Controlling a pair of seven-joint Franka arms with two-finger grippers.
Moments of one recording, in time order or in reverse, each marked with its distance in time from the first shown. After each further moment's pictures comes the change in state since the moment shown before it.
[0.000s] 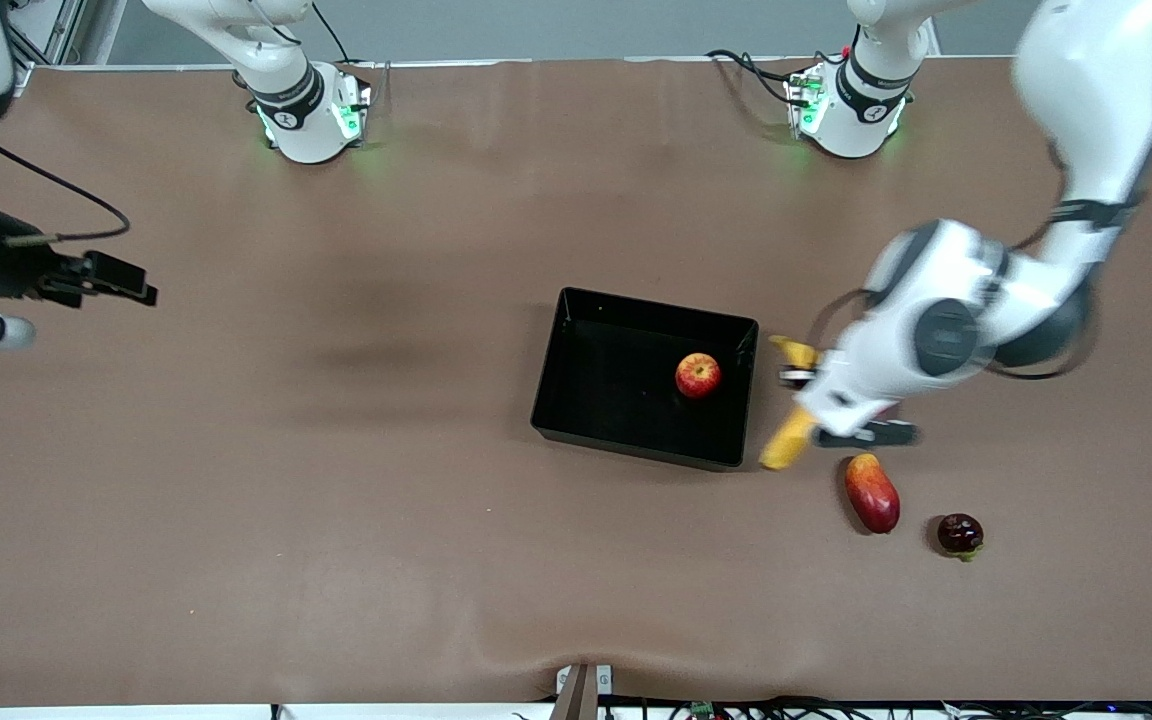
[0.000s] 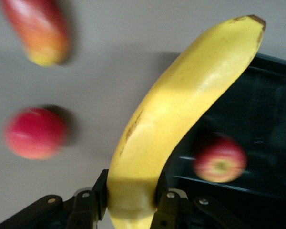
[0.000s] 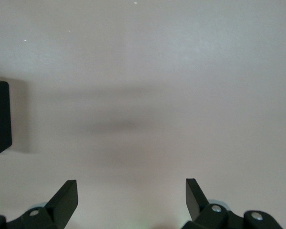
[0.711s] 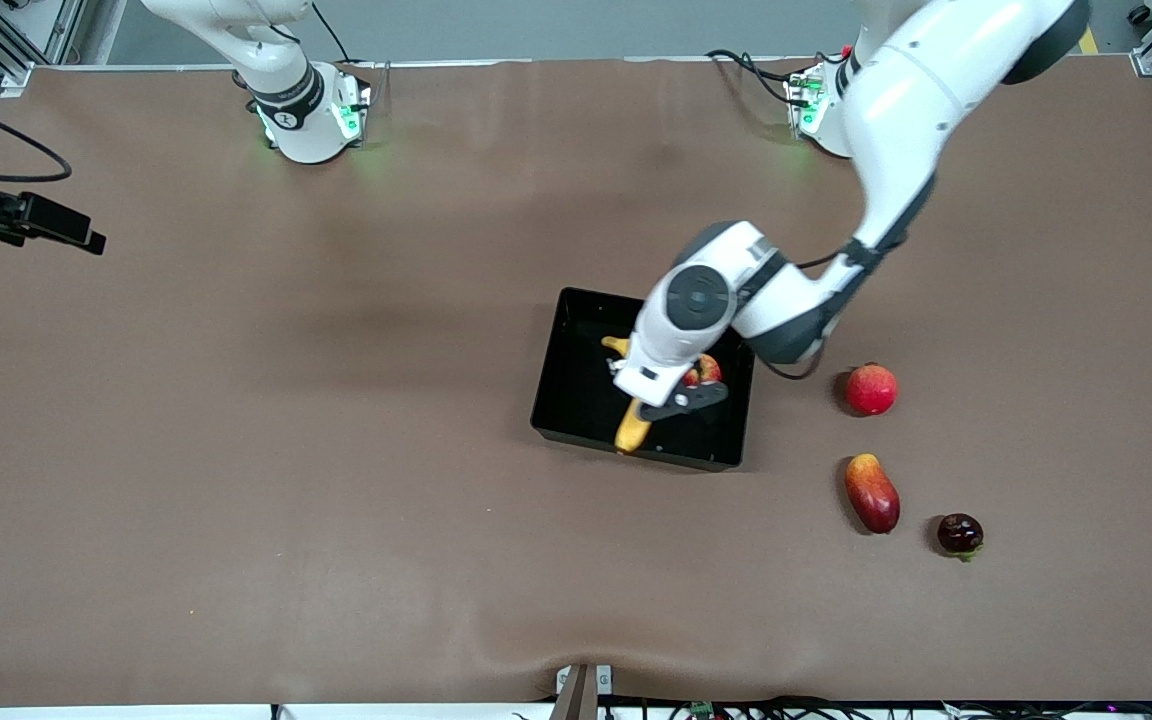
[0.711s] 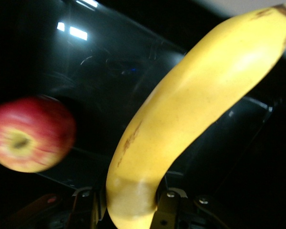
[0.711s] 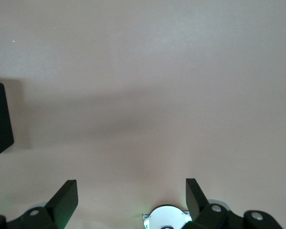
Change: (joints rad) left arm -0.445 0.165 0.199 0.072 0.000 0.266 -0.413; right arm 0.036 -0.053 -0.042 0.077 -0.022 -0.146 0.109
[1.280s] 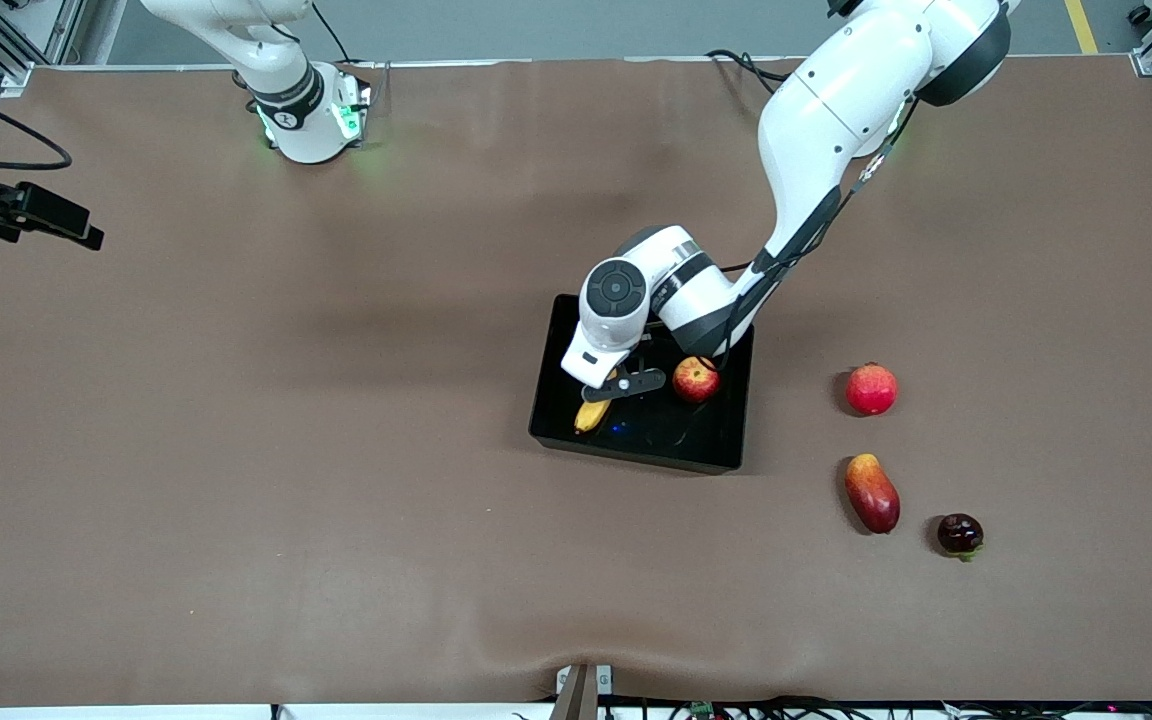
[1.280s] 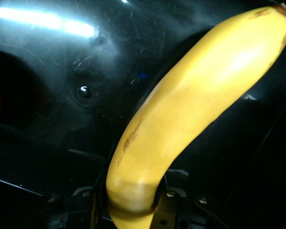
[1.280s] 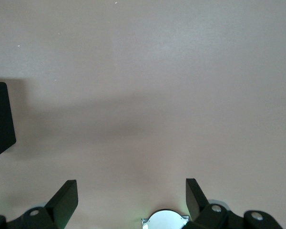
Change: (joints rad) left arm -0.176 0.091 0.119 0.036 0.000 0.059 -0.043; right arm 0.008 -0.002 -0.002 0.013 -0.009 0.012 -0.008
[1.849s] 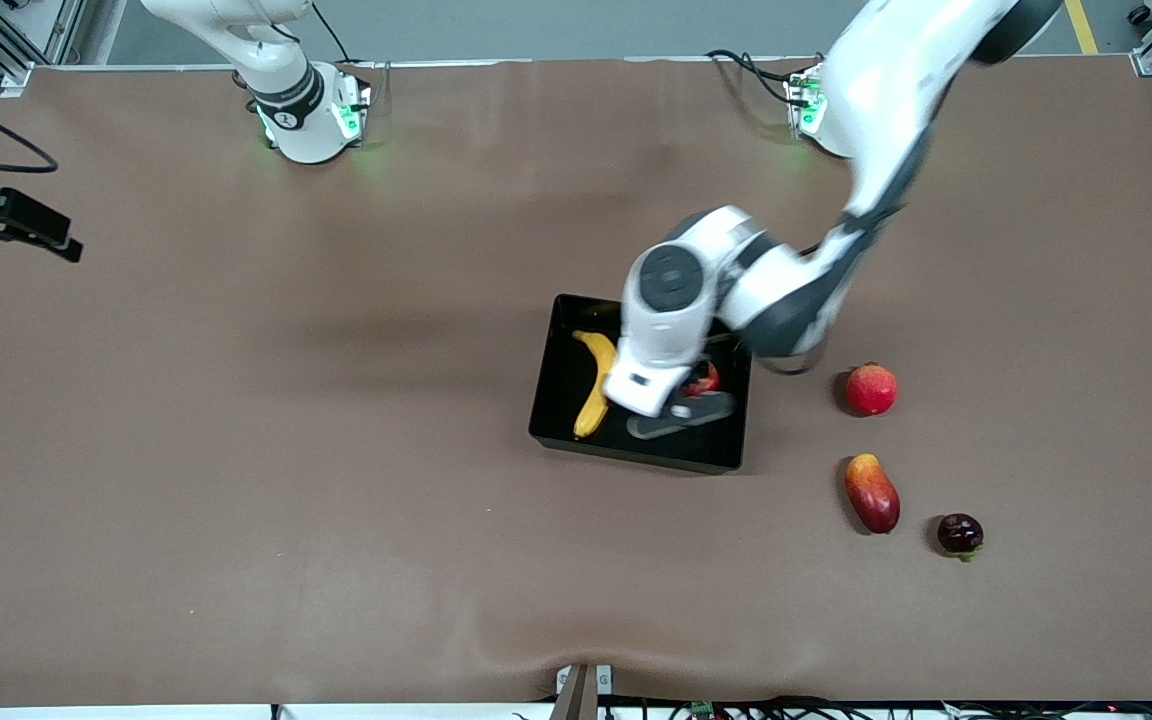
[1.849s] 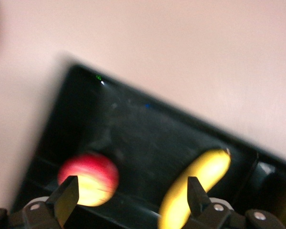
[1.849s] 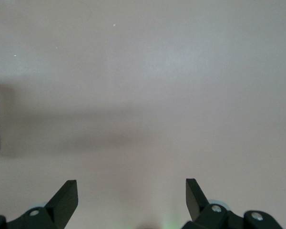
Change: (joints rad) left arm 0.130 -0.240 0.035 0.131 0.036 -0.249 0.138; right arm -0.004 0.000 -0.008 0.000 -0.058 0.084 -0.118
